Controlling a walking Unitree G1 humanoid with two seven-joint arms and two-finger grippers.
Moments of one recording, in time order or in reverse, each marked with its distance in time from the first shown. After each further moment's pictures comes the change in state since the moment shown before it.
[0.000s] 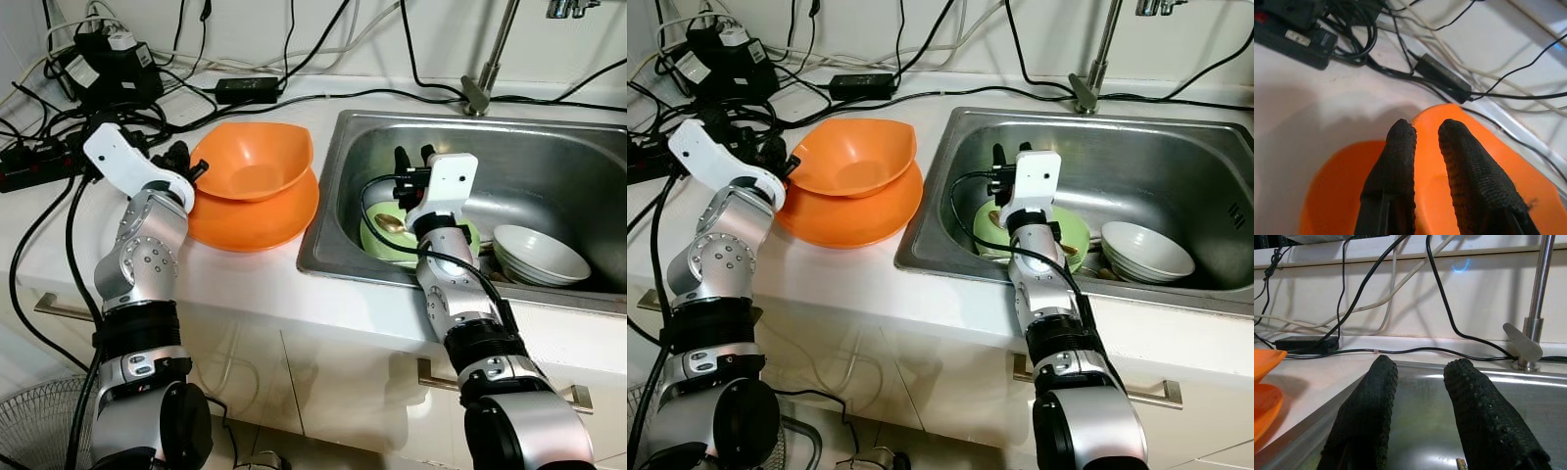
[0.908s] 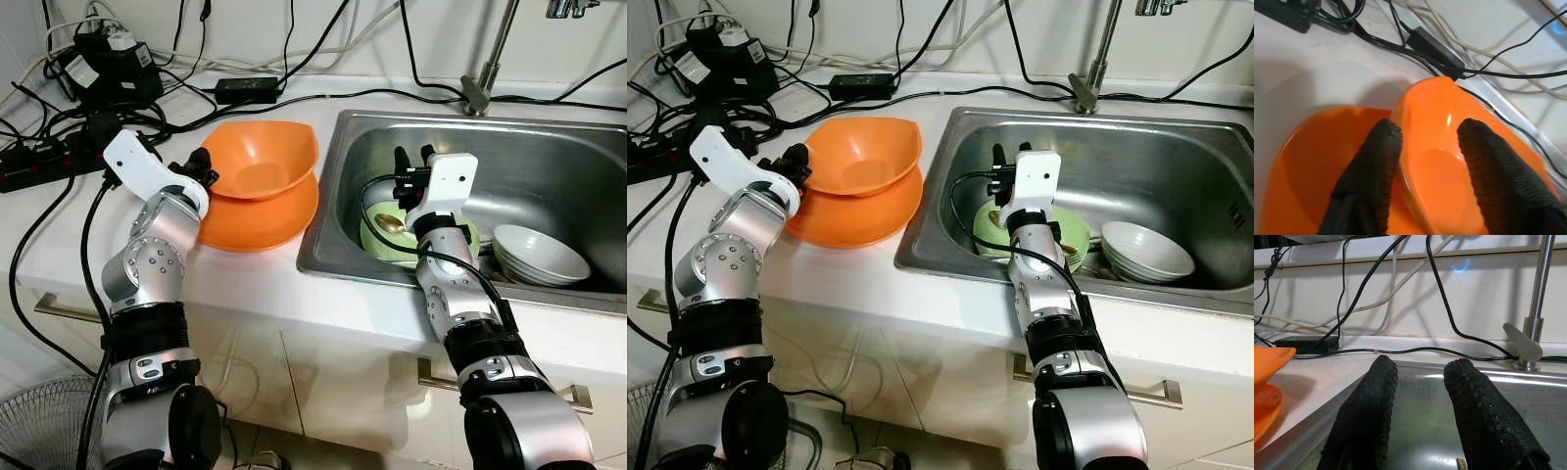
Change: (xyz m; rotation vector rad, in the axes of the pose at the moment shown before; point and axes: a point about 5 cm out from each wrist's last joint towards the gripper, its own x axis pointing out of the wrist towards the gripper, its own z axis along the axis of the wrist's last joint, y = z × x) left arm -0.006 -0.013 -0.009 -0.047 0.076 -0.025; right arm 0.000 0.000 0.000 0.001 0.000 0.000
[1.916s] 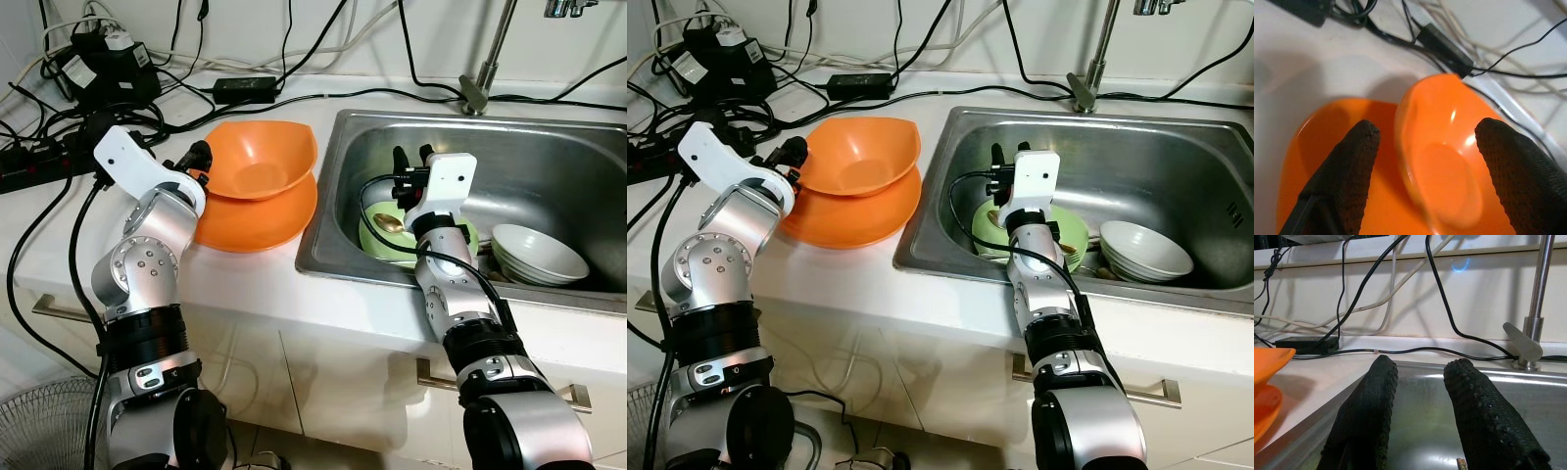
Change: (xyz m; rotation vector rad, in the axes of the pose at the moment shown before) left arm -0.010 -0.003 0.003 -0.015 0.028 0.074; right arm 0.000 0.001 0.000 0.004 -0.001 0.004
